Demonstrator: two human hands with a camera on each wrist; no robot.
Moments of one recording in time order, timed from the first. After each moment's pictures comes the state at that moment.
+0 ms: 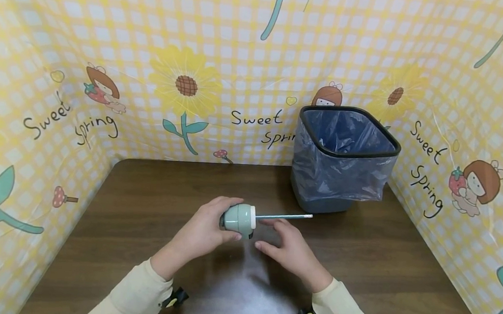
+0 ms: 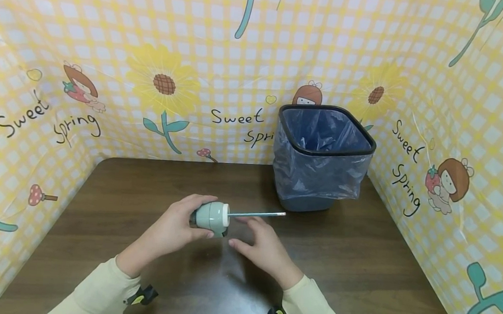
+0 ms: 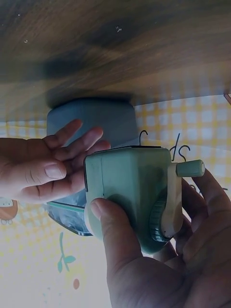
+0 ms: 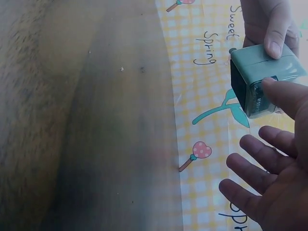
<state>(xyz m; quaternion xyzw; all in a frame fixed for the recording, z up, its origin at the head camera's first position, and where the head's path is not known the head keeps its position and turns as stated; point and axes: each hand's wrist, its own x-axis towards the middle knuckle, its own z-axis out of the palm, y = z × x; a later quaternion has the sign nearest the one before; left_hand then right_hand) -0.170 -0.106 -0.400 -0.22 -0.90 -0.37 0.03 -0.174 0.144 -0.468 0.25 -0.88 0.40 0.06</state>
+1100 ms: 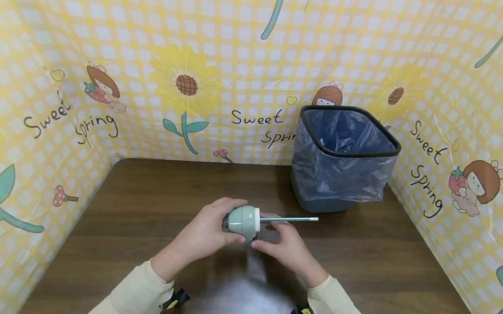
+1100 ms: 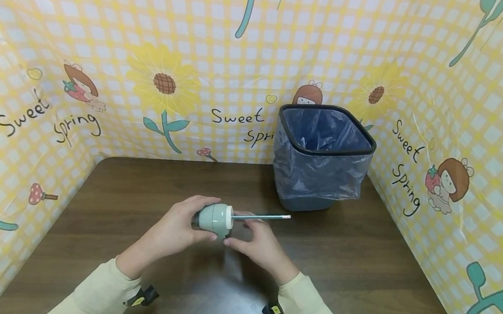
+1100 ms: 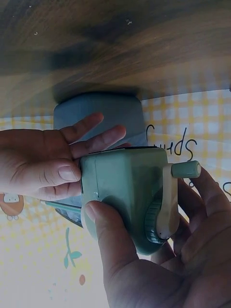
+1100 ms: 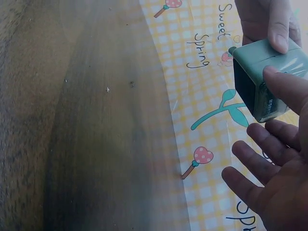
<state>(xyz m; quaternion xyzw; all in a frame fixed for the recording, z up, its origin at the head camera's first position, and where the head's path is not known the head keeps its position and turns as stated) -0.164 -0.102 -0.395 -0.23 -0.89 -0.38 0.02 -0.180 0.135 -0.469 0.25 -0.83 0.50 0.02</state>
